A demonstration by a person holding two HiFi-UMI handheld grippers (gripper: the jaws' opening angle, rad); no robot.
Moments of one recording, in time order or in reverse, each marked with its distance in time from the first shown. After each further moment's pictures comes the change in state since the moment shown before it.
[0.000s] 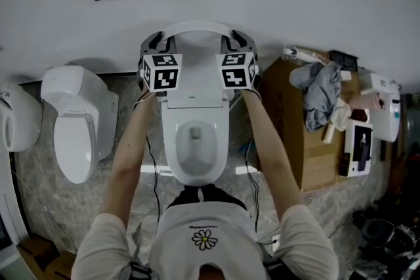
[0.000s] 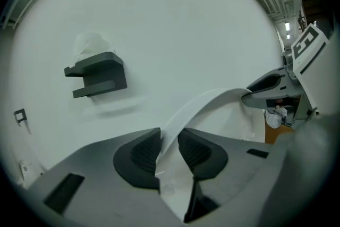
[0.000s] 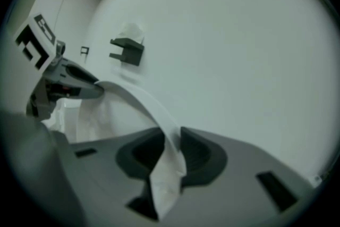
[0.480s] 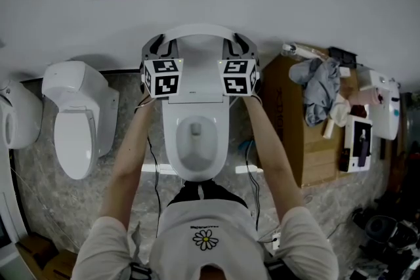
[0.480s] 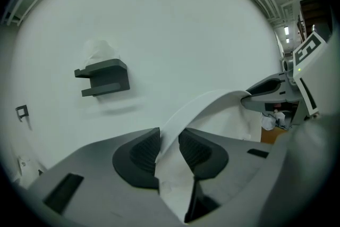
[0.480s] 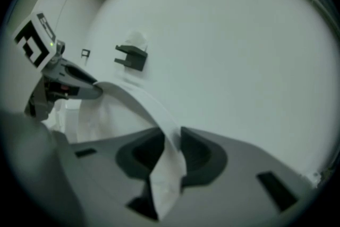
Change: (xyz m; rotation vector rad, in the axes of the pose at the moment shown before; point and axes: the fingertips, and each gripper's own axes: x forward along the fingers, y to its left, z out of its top) left arm -0.038 -0.010 -0.008 -0.022 -0.033 -0.010; right arm -0.037 0.009 -0.009 -0.001 -0.058 -0.037
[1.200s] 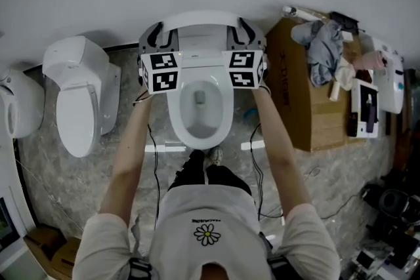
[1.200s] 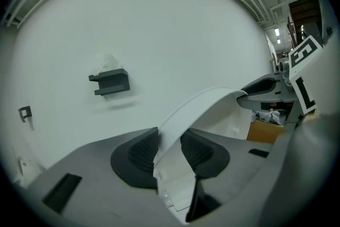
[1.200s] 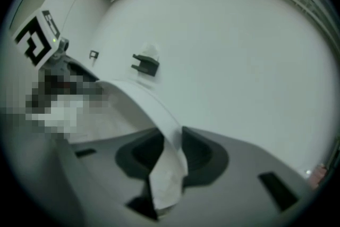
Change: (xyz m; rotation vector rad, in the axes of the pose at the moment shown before) left arm -0.110 -0.030 -0.041 0.034 -0.047 -0.040; right arm -0.111 0.039 -0.034 -0.035 -0.058 -0.017
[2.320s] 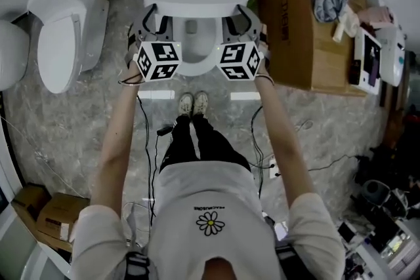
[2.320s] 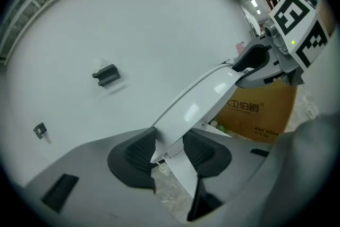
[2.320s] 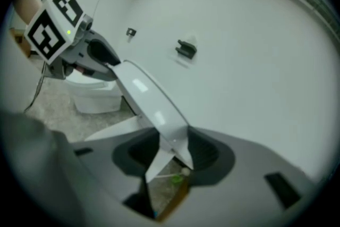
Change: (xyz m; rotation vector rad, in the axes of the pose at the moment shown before) left arm -0.174 -0.094 -0.156 0.266 0.118 0.002; right arm -0.189 0.100 -0.146 -0.260 0.150 0.114
